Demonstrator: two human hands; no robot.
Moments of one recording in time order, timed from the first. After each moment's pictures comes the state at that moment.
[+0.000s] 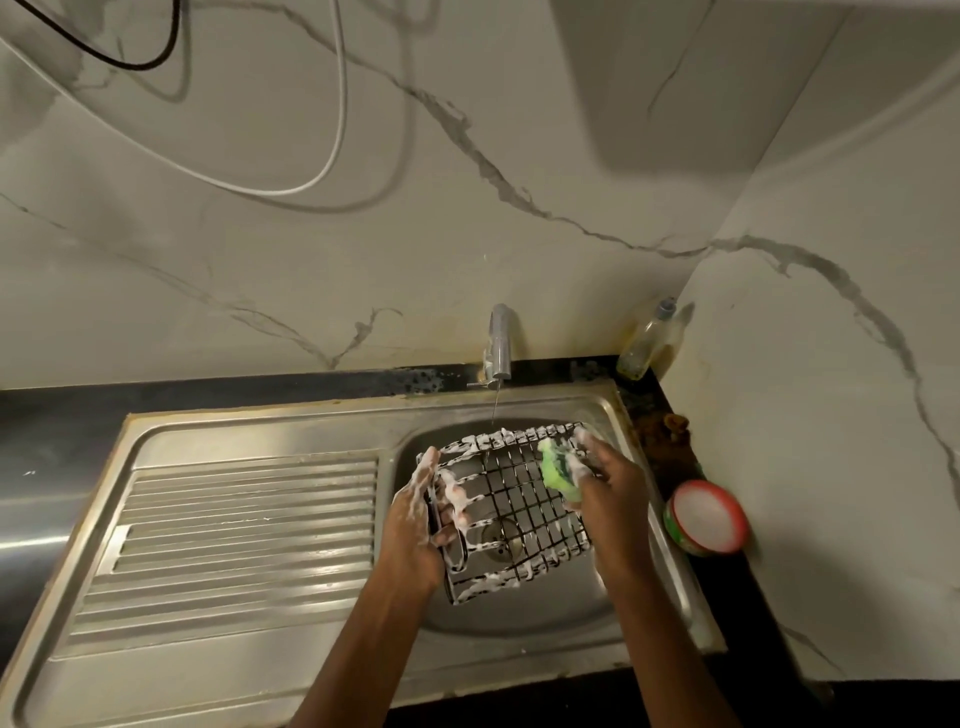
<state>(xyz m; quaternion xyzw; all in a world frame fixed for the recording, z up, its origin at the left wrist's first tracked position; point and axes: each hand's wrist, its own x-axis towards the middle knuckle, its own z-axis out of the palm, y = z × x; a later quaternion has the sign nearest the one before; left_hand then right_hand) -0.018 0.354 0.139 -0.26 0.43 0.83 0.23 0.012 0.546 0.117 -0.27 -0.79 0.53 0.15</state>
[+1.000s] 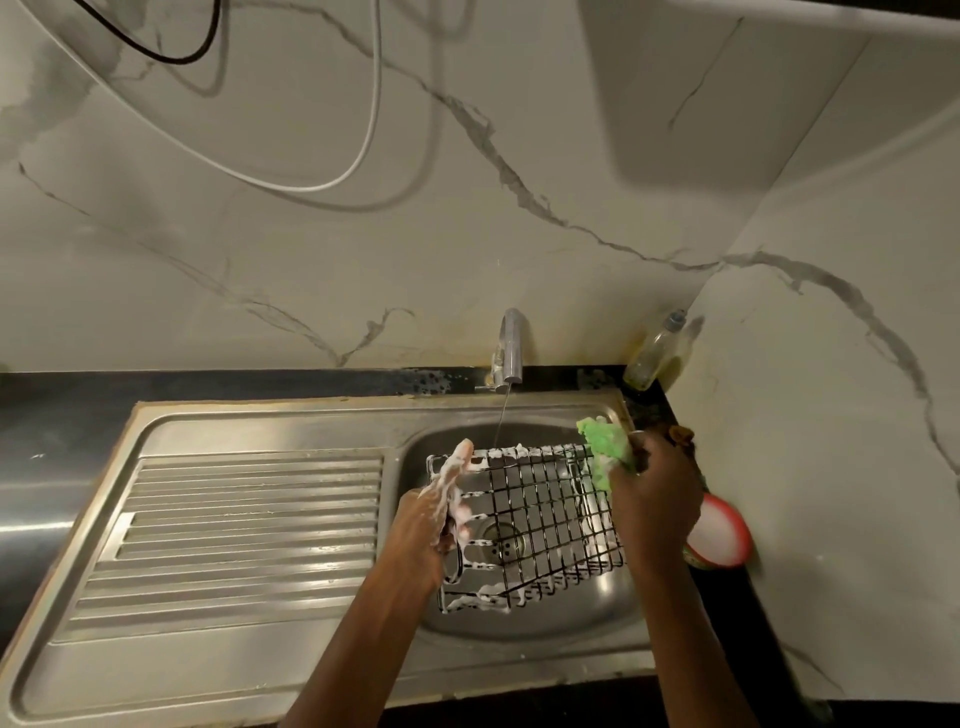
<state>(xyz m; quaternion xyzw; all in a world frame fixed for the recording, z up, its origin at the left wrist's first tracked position) -0.025 0.351 0.131 -0.29 0.51 0.77 0.26 0.007 0.563 0.138 -0.28 -0.87 0.30 0.28</state>
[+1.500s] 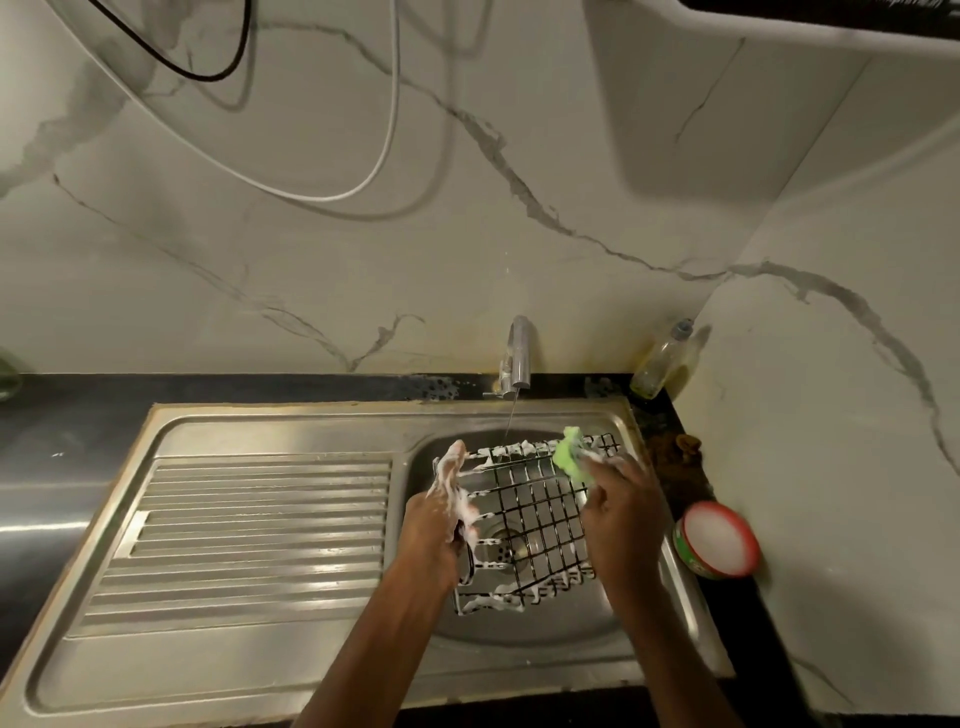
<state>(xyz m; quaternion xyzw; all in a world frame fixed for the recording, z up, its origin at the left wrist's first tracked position) -0.021 0.356 0.126 -0.29 0.54 0.77 0.19 0.018 0.540 0.111 -0.13 -0.92 0.21 0.30</state>
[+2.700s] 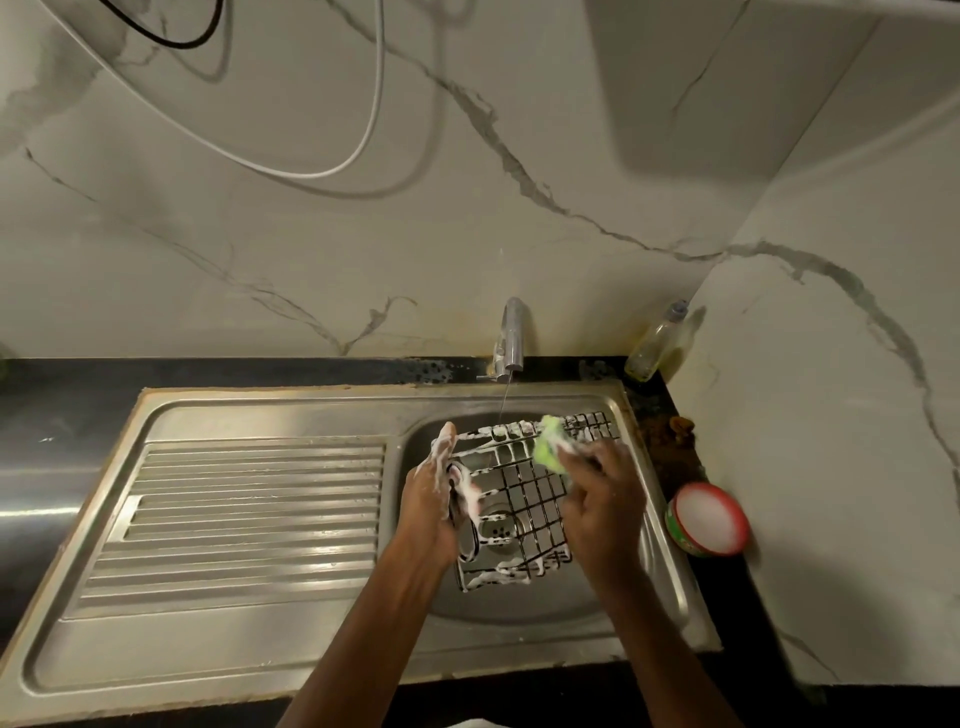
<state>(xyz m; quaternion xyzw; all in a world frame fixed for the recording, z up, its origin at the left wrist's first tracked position) -0.024 0.365 0.136 -0.31 0.47 0.81 0.19 0.024 0.537 0.107 -0.05 -0.92 0.23 0.31</state>
